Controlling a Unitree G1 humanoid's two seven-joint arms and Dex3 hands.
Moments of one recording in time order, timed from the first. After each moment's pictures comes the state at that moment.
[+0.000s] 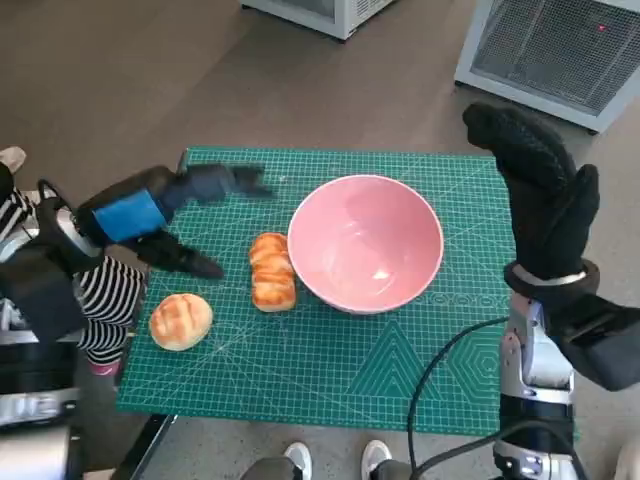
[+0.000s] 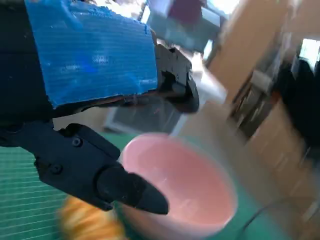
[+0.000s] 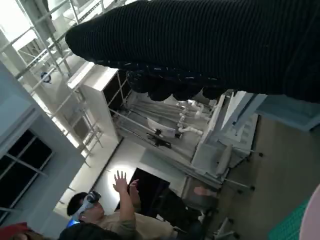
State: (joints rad) left arm -0.66 0.69 0.00 0.44 0.00 -0.74 -0.87; right arm -0.53 -0.16 -0.17 0.19 0.23 -0.50 0.35
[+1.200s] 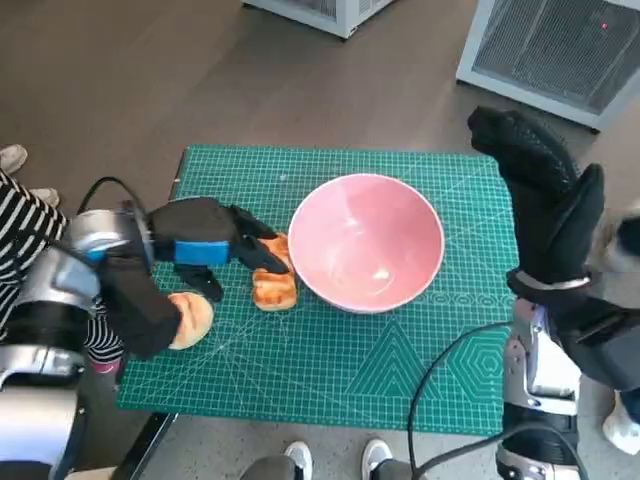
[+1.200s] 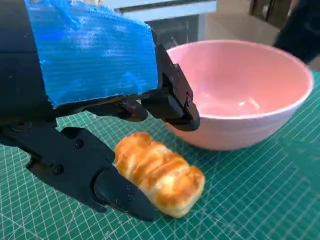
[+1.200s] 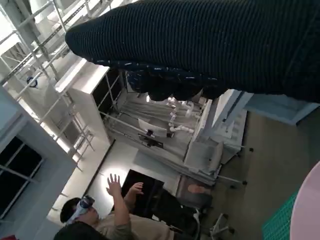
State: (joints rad) left arm -0.89 0.66 -0.30 0.89 0.51 -1.09 -0.56; right arm -0.49 -0.16 -0.18 0.14 0.24 -0.45 0.33
